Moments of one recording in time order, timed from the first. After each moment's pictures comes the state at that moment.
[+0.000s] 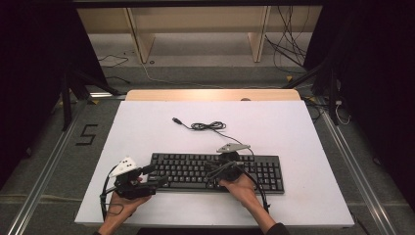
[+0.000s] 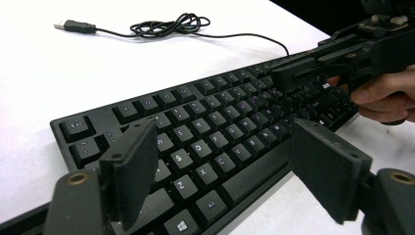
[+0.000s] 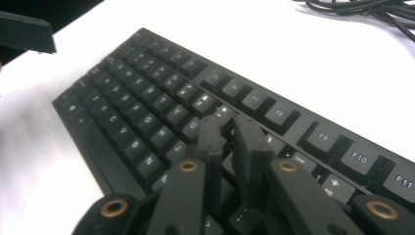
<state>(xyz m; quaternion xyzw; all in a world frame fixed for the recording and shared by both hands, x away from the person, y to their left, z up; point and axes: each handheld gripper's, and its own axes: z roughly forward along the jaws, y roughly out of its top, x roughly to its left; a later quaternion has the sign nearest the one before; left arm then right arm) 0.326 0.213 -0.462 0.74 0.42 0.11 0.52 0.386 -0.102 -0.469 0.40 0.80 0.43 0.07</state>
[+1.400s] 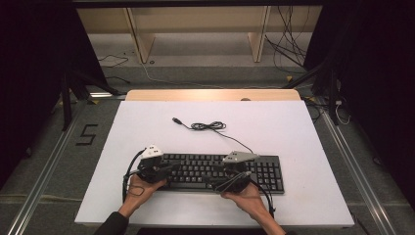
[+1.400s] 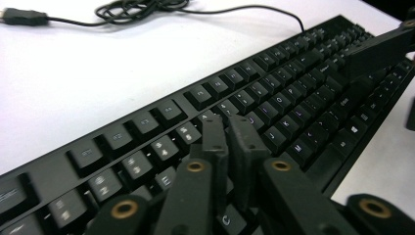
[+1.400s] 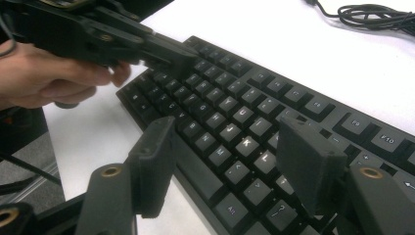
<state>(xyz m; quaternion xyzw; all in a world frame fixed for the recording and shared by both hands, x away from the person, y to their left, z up) 0.375 0.163 -0.466 0.79 0.40 0.09 0.45 0.350 -0.116 -0.454 0.36 0.80 0.48 0.05</state>
